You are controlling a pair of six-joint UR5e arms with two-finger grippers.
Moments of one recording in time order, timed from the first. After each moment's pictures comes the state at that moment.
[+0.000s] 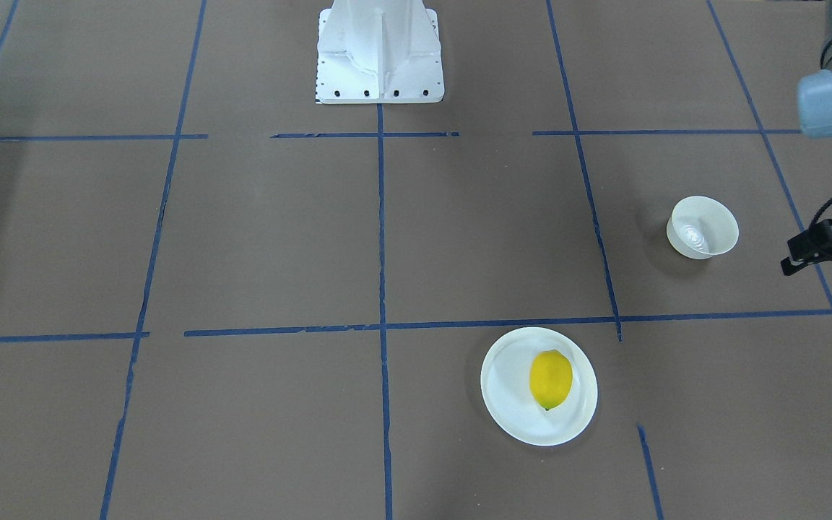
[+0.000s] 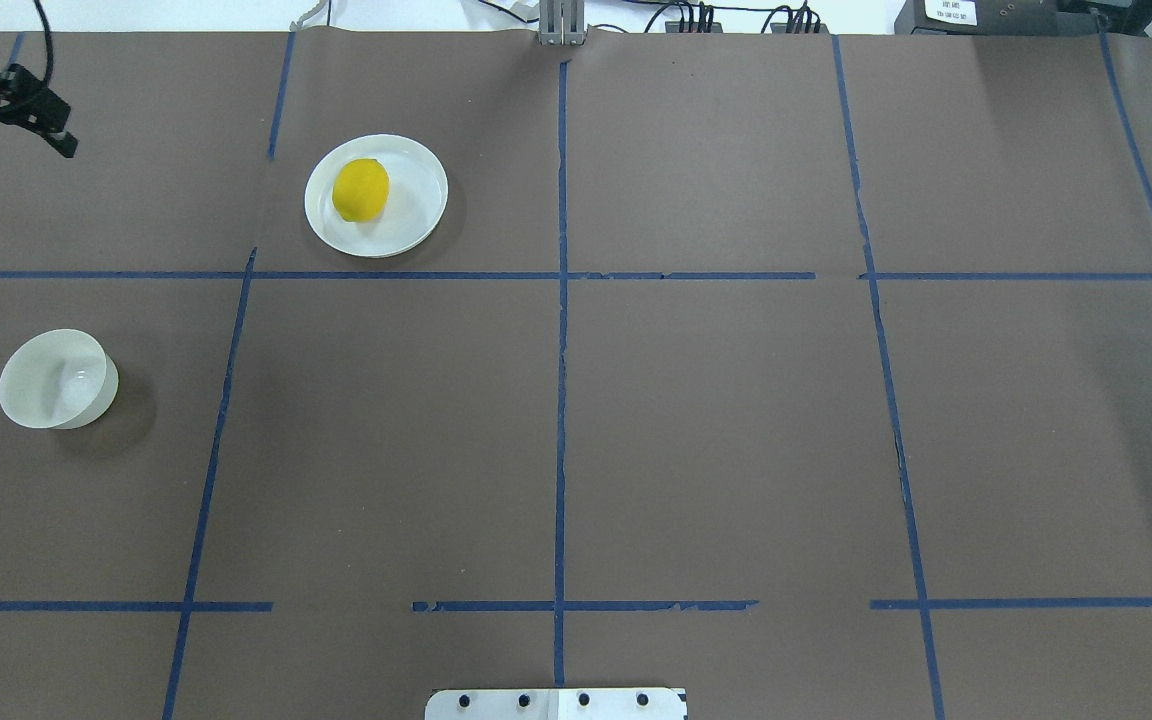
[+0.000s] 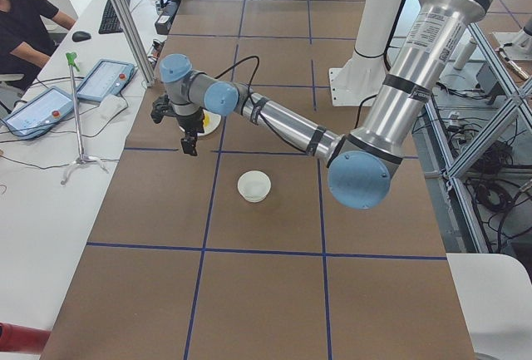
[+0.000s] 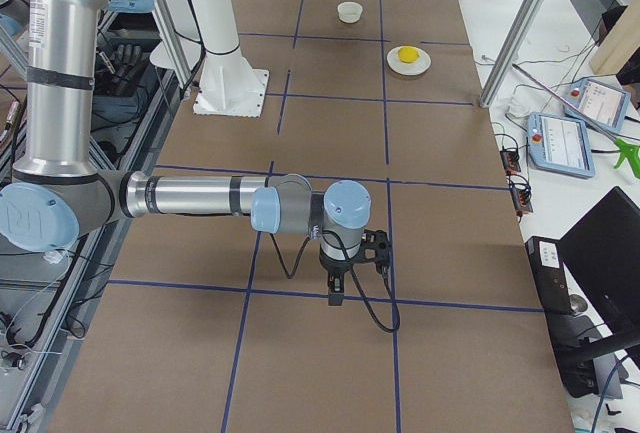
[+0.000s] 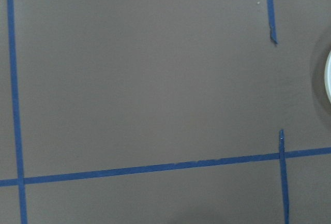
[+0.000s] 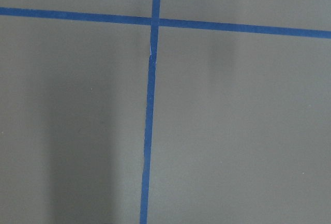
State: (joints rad) left arm -1.22 -2.01 -1.61 -1.48 -2.31 -0.43; right arm 1.54 -1.71 1.75 -1.64 2.28 -0.05
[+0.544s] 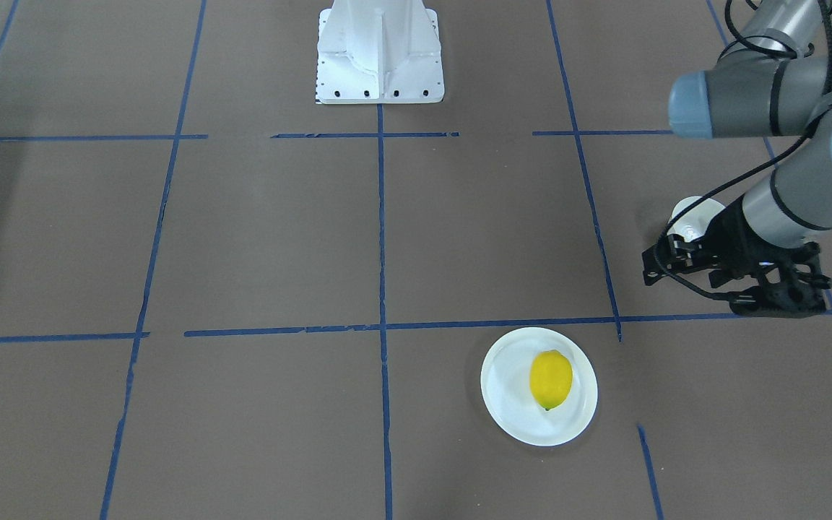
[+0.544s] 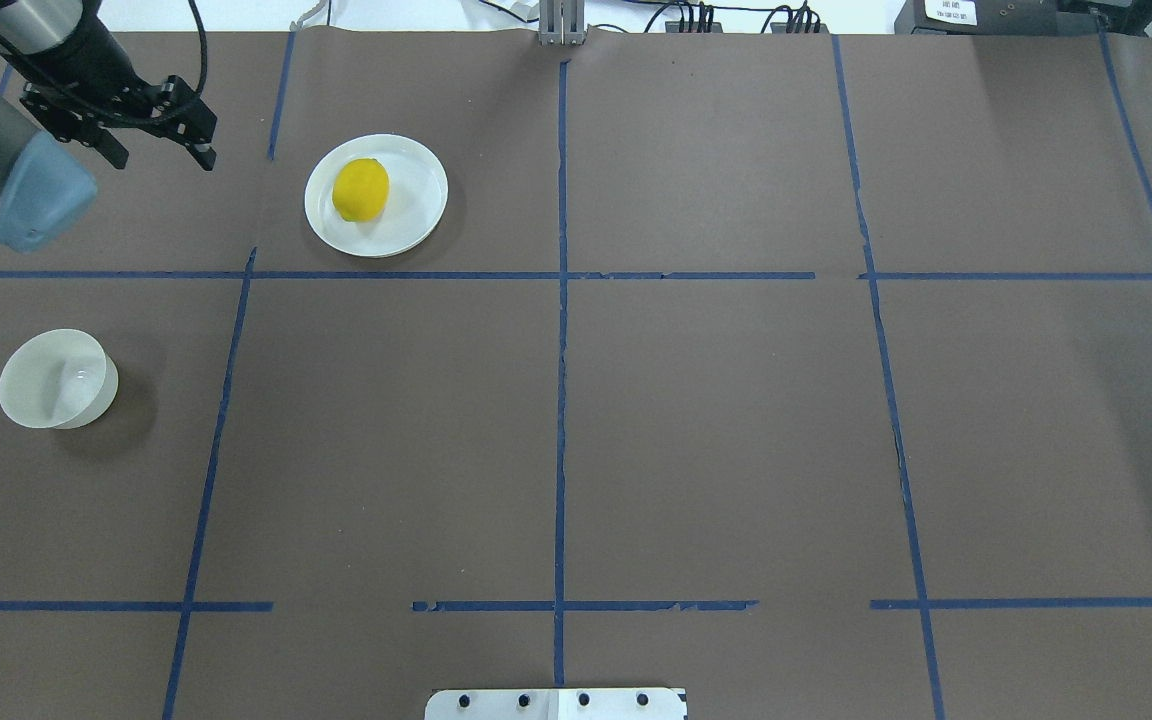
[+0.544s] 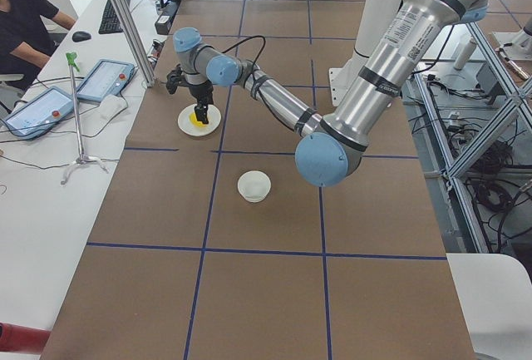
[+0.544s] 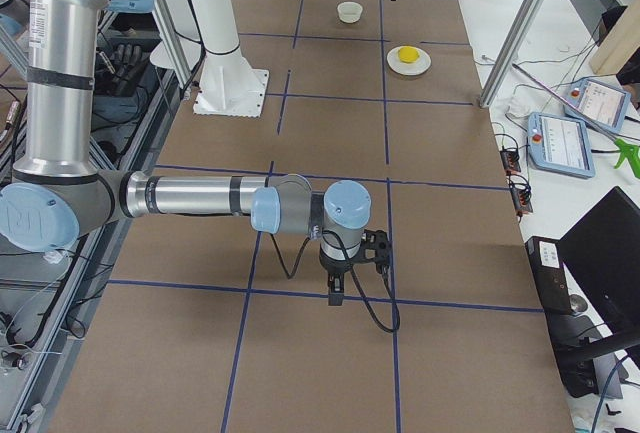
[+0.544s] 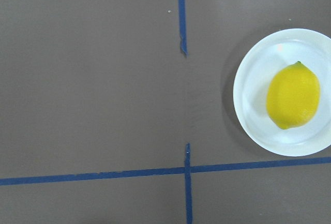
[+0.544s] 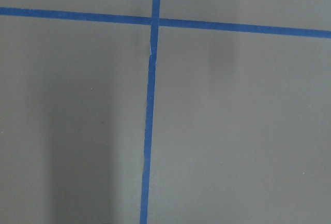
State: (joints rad) left arm -1.07 -2.13 -1.61 -1.47 -2.30 -0.63; right arm 1.54 -1.71 1.75 -1.64 2.28 -0.05
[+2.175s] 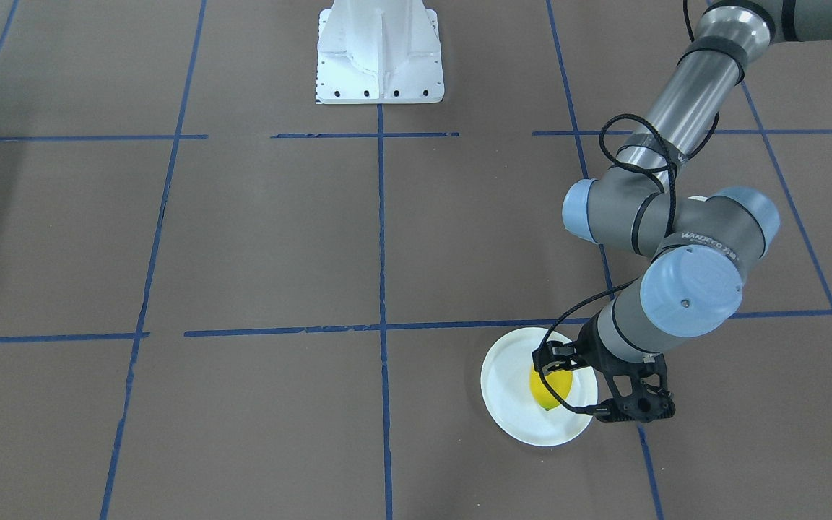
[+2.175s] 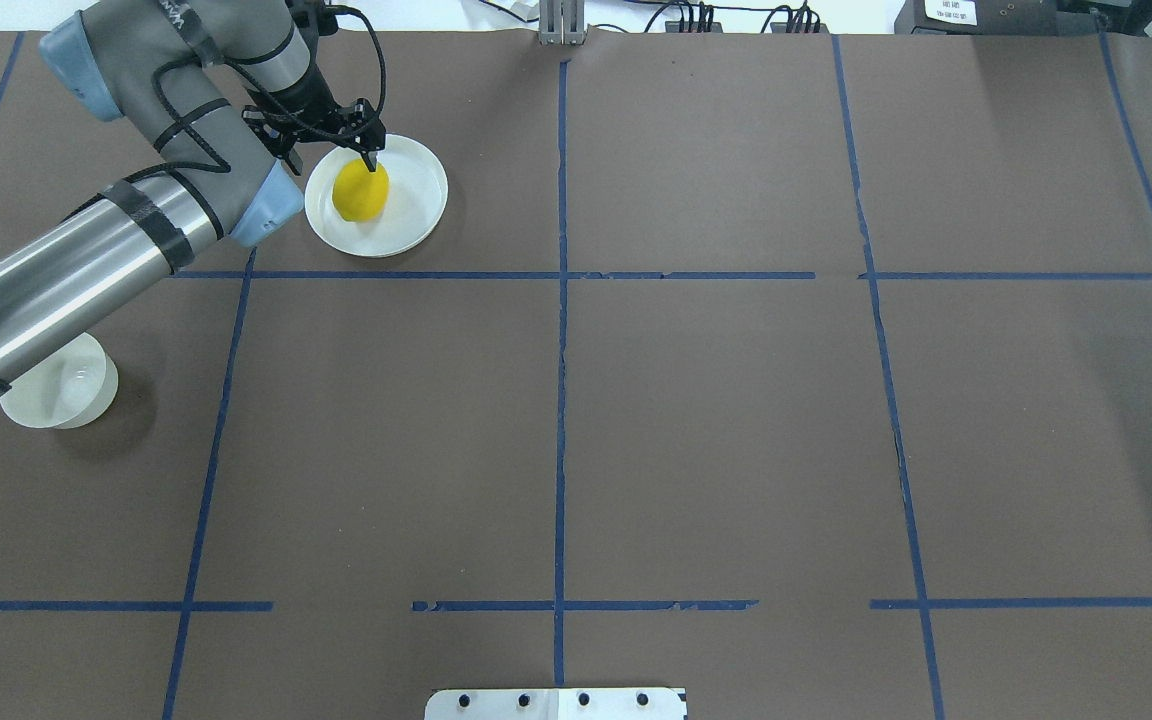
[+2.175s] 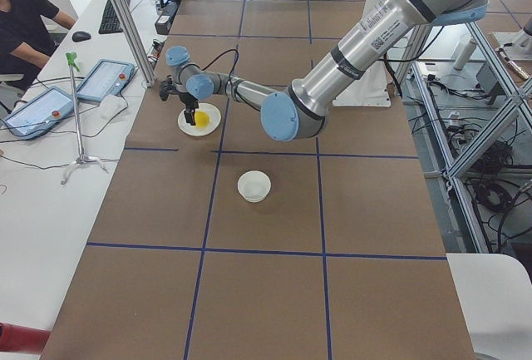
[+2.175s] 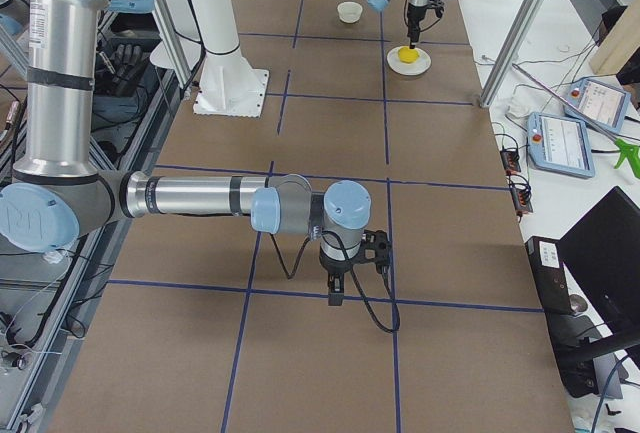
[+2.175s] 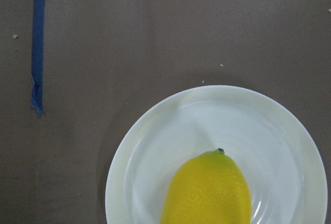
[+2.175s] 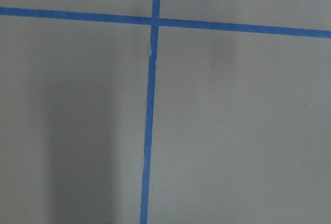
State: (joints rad) left arm -0.95 -2.44 -0.95 -1.92 -2.20 -0.86; right arm 1.54 -1.71 1.75 -1.64 2.28 -0.05
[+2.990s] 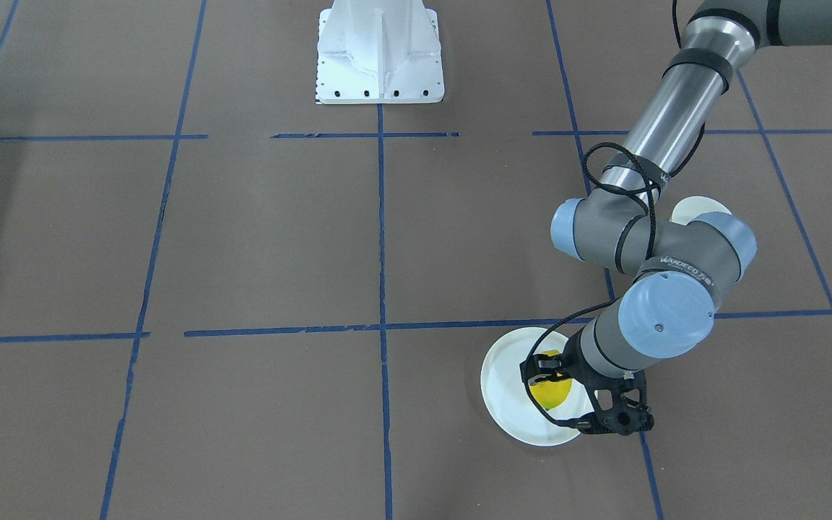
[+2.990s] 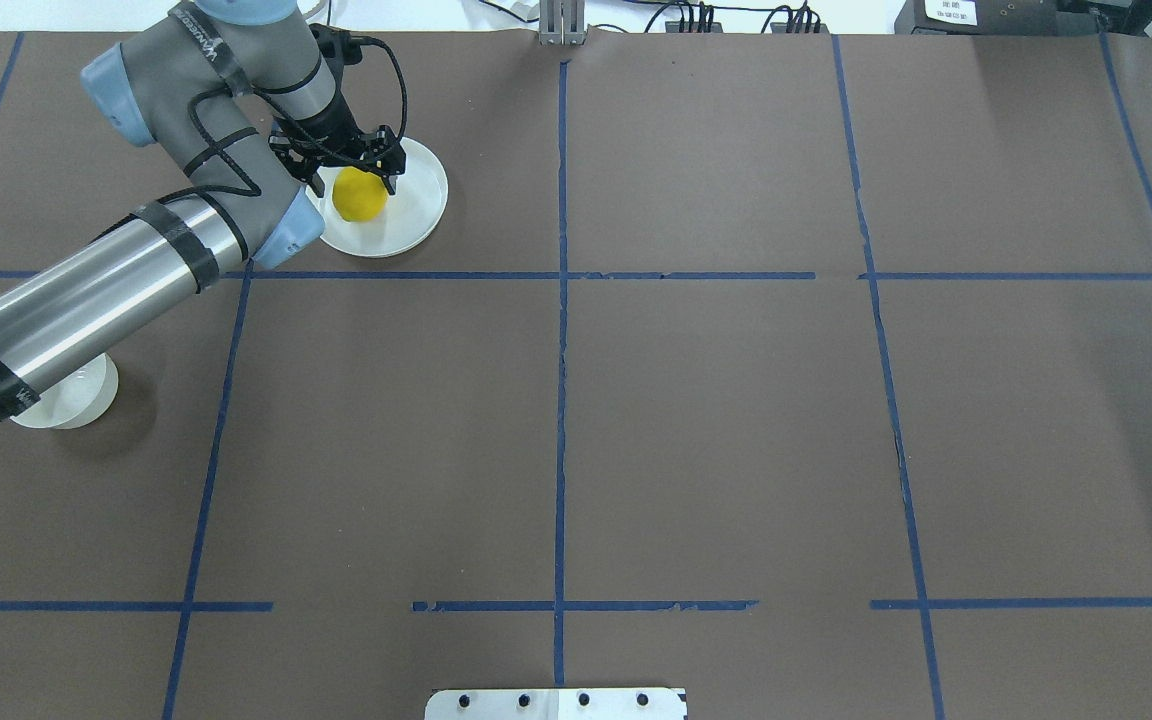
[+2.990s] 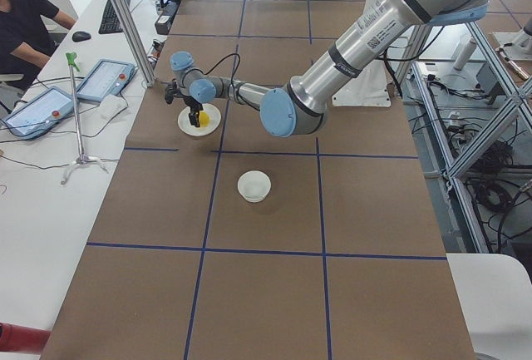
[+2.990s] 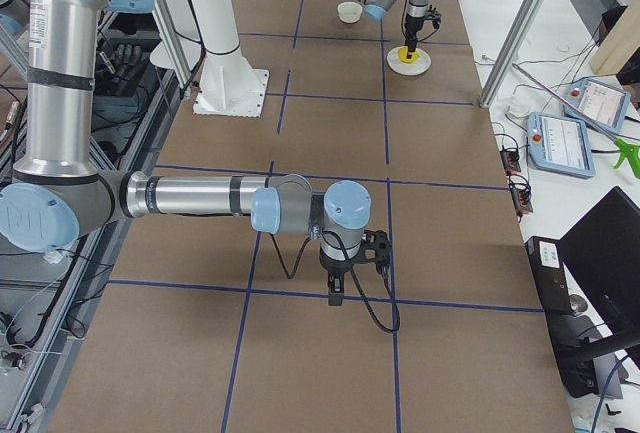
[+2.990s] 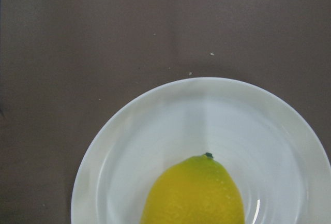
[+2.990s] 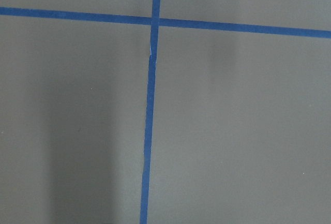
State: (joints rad) left arm -0.91 -2.46 -0.88 -2.00 -2.20 -0.88; right arm 1.54 -1.71 1.75 -1.64 2.28 -0.05
